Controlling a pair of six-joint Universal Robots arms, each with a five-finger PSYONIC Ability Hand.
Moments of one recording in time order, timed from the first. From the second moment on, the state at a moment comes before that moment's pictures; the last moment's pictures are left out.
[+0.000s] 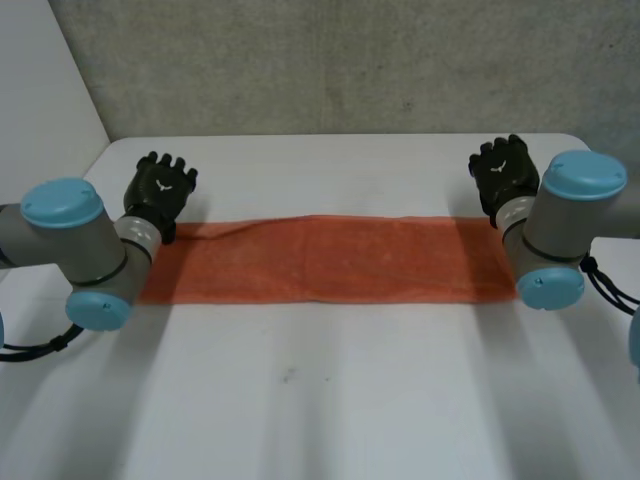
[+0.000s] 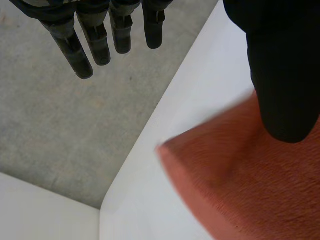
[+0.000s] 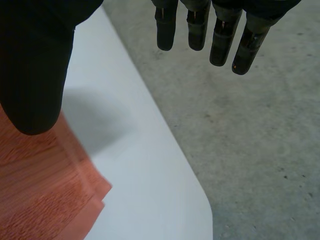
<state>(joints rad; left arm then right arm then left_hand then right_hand) 4.49 -2.39 -1.22 3.55 -1.46 3.88 1.85 -0.66 0.96 -0.26 1.59 2.38 0.20 0.21 0.21 0.21 0.04 0.20 0.22 0.21 0.23 0.06</state>
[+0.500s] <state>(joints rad) 4.44 -1.95 -1.74 3.54 -1.45 3.75 1.66 -1.11 1.44 0.11 1.41 2.68 0.20 0.20 0.21 0.20 0.04 0.22 0.26 0.27 0.26 0.10</state>
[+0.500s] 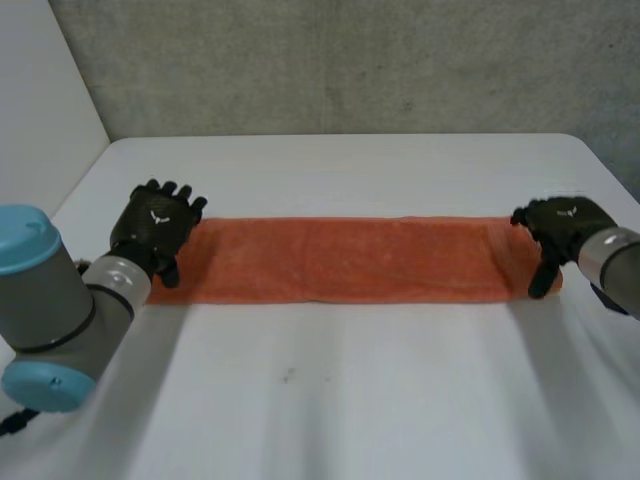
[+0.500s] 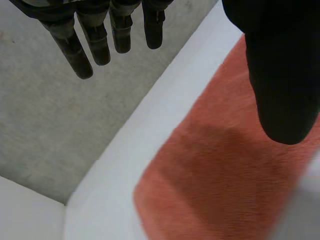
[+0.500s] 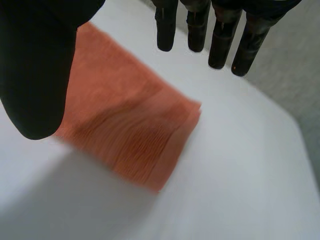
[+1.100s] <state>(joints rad) 4.45 -1.95 -1.80 3.57 -1.46 3.58 1.53 -0.93 1.49 -0.16 1.37 2.63 0.20 0.20 0.21 0.20 0.04 0.95 1.16 1.18 1.19 0.97</state>
